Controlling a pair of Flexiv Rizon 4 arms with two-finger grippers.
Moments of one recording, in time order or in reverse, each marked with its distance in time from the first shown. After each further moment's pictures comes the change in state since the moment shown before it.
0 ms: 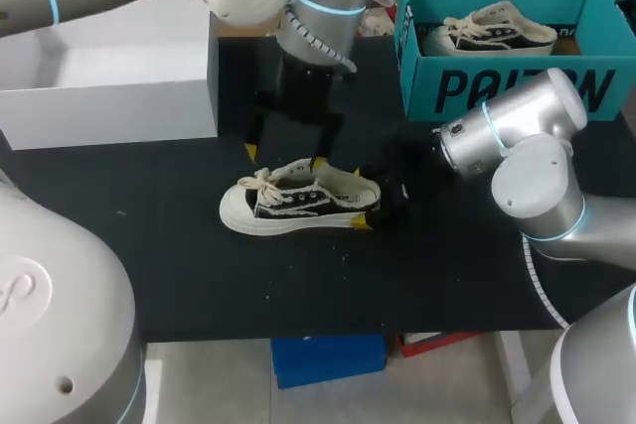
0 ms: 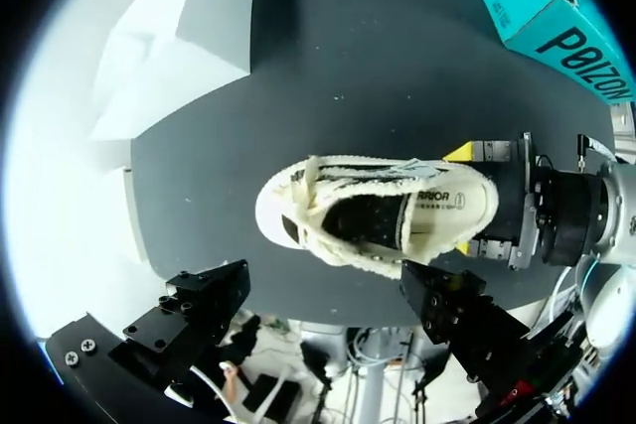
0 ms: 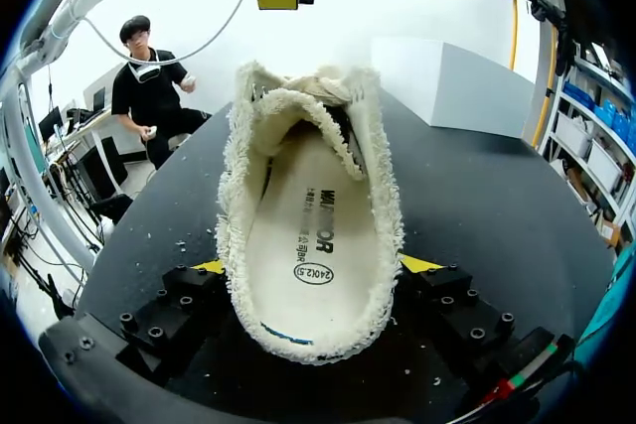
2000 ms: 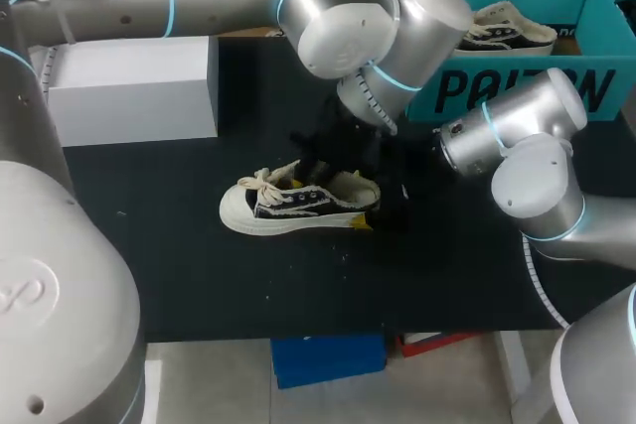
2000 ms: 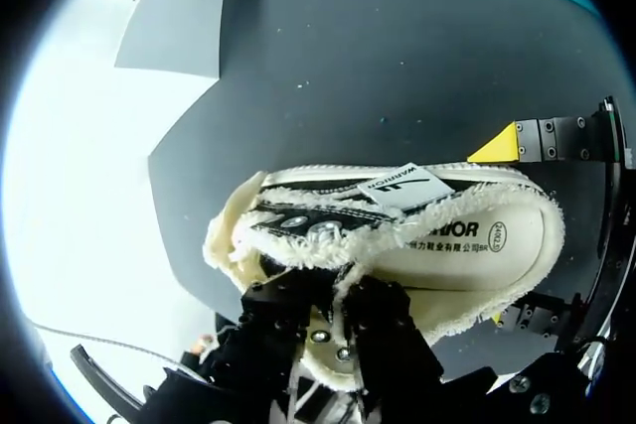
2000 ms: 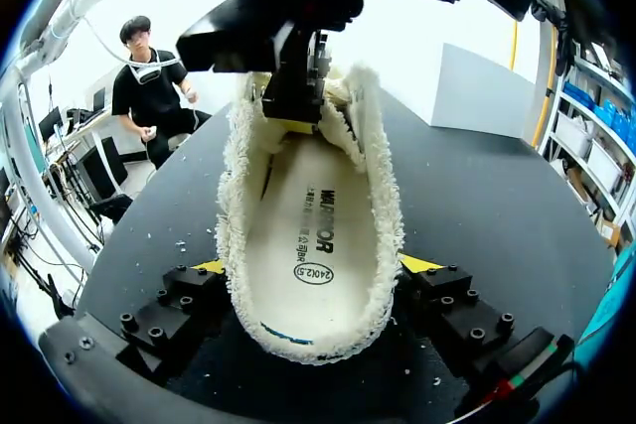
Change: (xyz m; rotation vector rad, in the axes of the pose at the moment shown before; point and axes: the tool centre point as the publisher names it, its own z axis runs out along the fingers) left arm 0.039 -0.018 0.070 -0.003 -0.256 0.039; right arm 0.000 0.000 0.000 0.000 0.000 0.000
